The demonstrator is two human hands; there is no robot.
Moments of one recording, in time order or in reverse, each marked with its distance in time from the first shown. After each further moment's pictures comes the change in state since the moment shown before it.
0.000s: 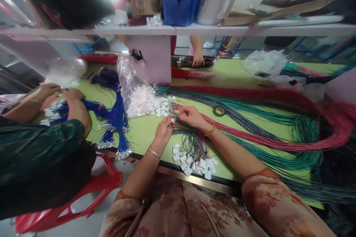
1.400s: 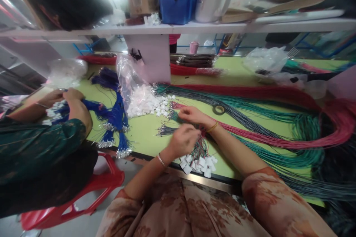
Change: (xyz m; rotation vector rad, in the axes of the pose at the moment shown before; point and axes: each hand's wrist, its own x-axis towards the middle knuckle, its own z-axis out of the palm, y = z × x) left_hand -0.060 -0.012 0.039 1.107 -0.548 0.916; right_hand 0.000 0.010 -0.014 -0.076 -0.221 -0.003
